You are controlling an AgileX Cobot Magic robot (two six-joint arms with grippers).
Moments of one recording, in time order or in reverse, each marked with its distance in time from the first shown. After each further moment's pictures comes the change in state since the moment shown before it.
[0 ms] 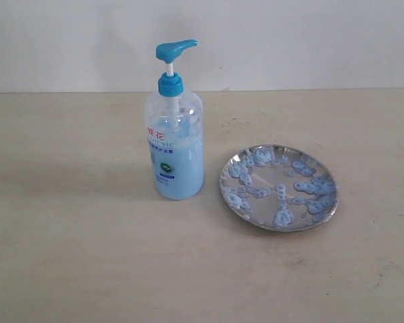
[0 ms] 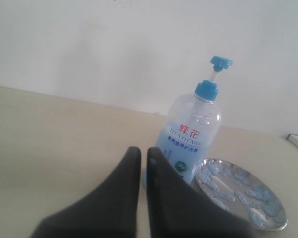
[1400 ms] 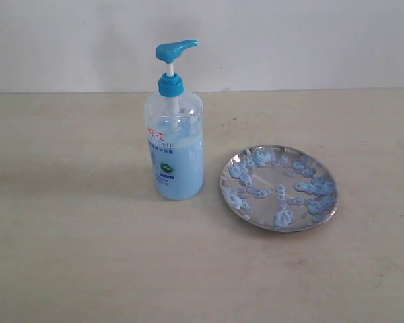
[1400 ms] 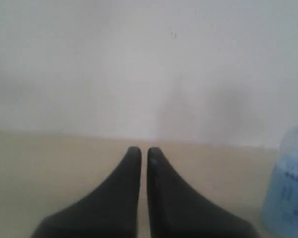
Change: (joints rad) left arm 0.000 -0.053 -0.002 -1.727 0.372 1.973; right arm 0.000 -0.002 0.000 0.000 0.002 0.004
